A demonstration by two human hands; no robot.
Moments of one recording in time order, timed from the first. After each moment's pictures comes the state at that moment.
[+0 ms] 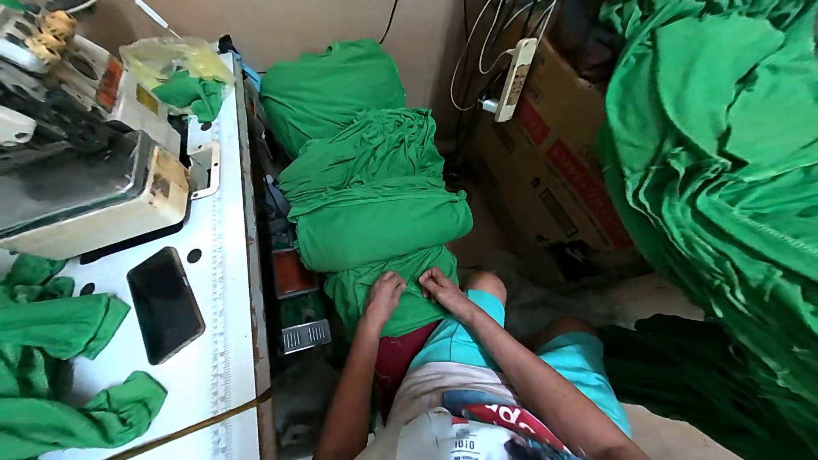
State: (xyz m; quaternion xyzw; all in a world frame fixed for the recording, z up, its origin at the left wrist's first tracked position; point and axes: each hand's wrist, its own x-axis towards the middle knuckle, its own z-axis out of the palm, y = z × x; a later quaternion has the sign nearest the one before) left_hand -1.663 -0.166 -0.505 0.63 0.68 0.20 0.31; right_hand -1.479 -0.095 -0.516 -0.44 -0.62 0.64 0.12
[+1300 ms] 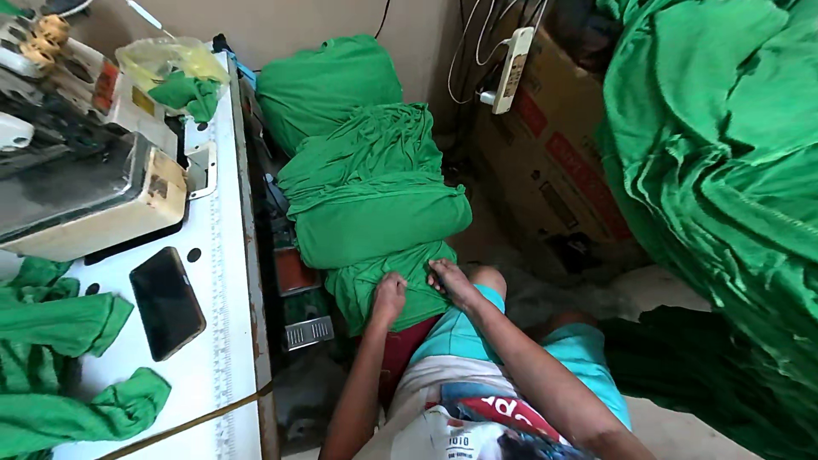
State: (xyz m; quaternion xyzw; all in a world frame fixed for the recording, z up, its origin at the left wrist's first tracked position) left_hand -1.639 -0.169 -0.479 0.51 0.75 0.17 0.39; right_hand -1.479 -0.083 -0.521 -0.50 -0.43 0.72 0.21
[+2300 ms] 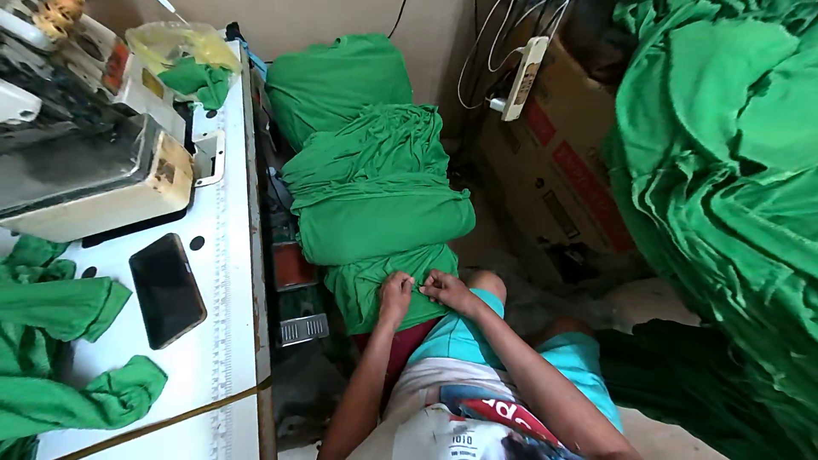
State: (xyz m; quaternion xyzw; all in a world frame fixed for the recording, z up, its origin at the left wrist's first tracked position) left_hand -1.627 -0.169 -0.500 0.47 0.75 0.28 0.36; right_hand -1.471 -0.088 -0.506 -0.44 -0.68 0.59 0.02
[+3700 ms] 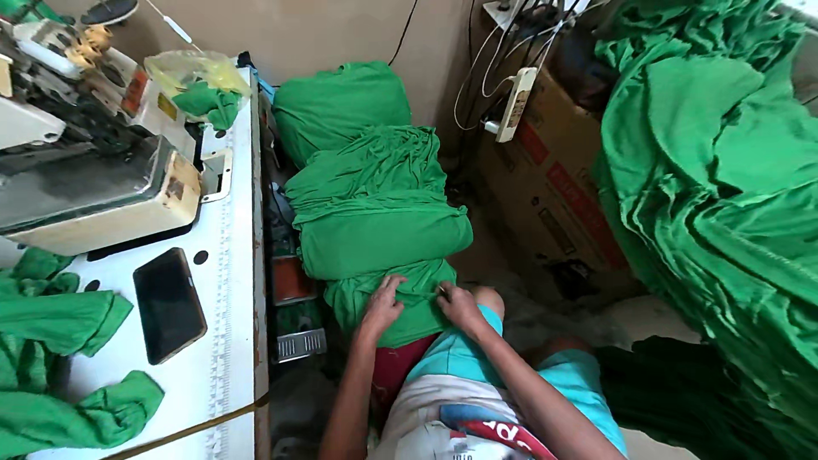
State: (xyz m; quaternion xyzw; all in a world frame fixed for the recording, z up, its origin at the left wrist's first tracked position) left_hand -1.662 -0.168 -0.472 0.59 0.69 0.19 0.37; right_hand -1.467 -0.094 -0.476 -0.53 -0.74 0.42 0.00
